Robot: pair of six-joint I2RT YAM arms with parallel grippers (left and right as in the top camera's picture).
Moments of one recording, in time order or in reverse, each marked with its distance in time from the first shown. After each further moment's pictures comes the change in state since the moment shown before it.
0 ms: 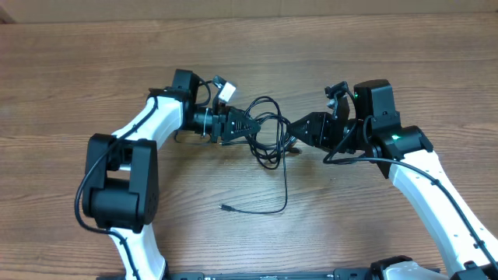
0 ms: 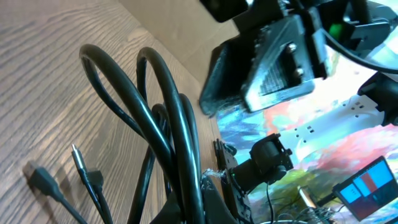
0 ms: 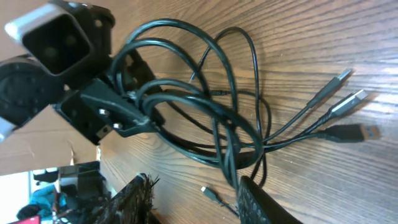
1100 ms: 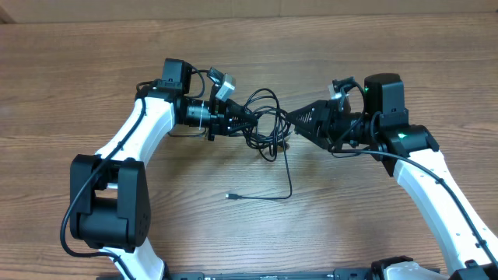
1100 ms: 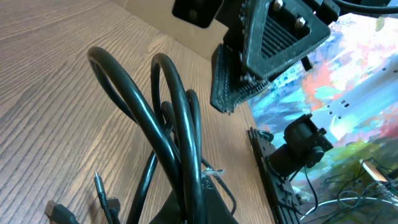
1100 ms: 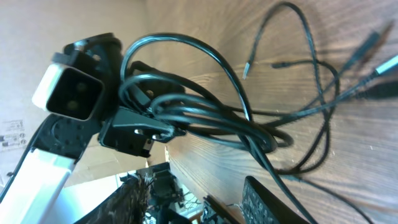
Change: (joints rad) left arm 0.011 -0.127 0.000 0.031 -0.121 0.096; right arm -0.046 0.000 0.000 0.083 -0.183 0.307
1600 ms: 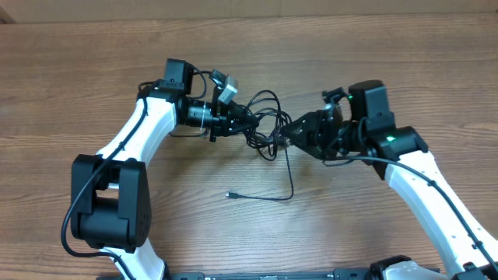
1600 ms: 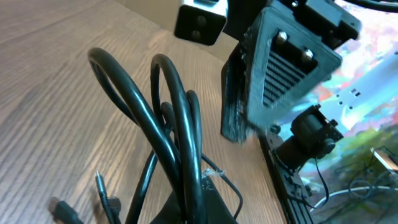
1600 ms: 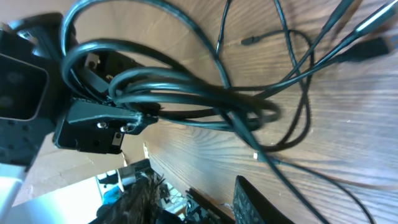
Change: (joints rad) left arm -0.018 0.000 0.000 -0.009 -0.028 0.057; right arm 0.103 0.000 0.000 -0.071 0.119 0.013
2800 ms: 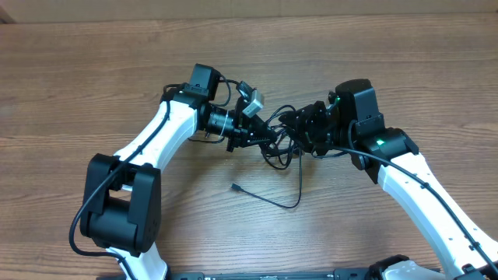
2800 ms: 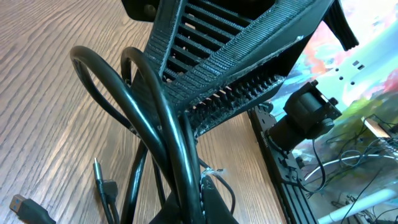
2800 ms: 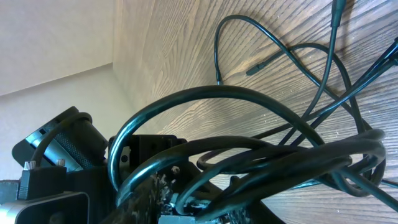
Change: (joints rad) left arm -0.124 0.000 0.000 -0.016 -0.071 0.030; right arm 0.055 0.000 0.000 0.108 0.214 0.467
